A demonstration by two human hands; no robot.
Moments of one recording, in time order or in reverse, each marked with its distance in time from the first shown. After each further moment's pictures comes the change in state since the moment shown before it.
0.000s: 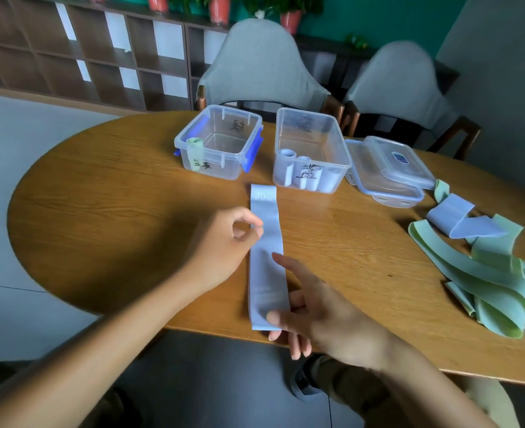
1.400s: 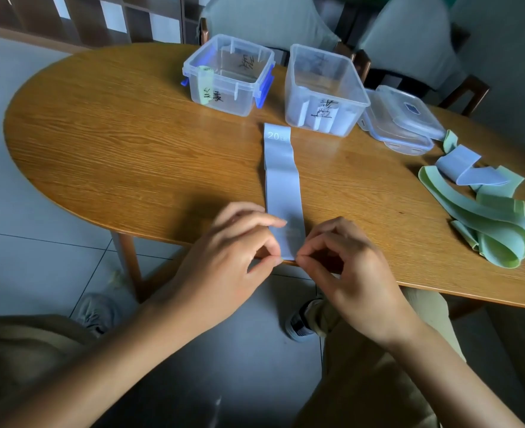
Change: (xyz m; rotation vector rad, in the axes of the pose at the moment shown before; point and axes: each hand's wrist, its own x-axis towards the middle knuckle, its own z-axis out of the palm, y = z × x) left_hand -0.119 -0.031 0.005 0.231 0.011 0.549; right_hand -0.037 0.034 0.037 -0.689 0.520 -0.420
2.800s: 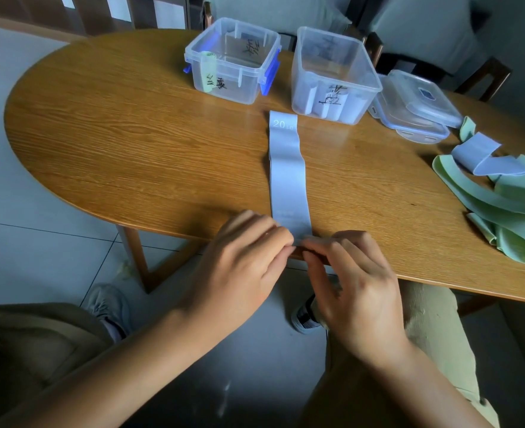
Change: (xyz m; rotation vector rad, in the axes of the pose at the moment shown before) left_hand -0.005 0.013 0.017 0.182 0.176 0.068; right_hand -0.022 0.004 0.031 -0.304 0.353 -0.192
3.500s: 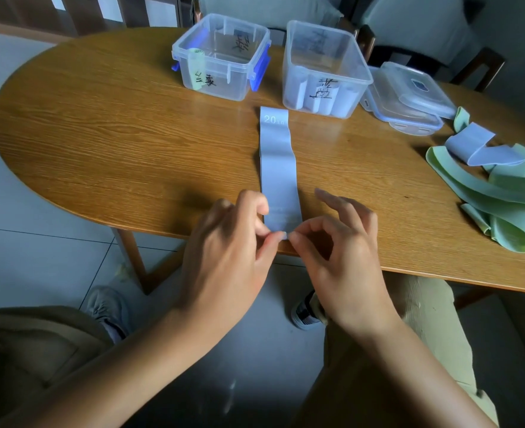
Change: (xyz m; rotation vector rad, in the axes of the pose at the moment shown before) left_hand 0.005 0.011 -0.001 0.004 0.051 -0.254; right_hand 0.023 -0.003 0.001 0.200 -0.217 0.434
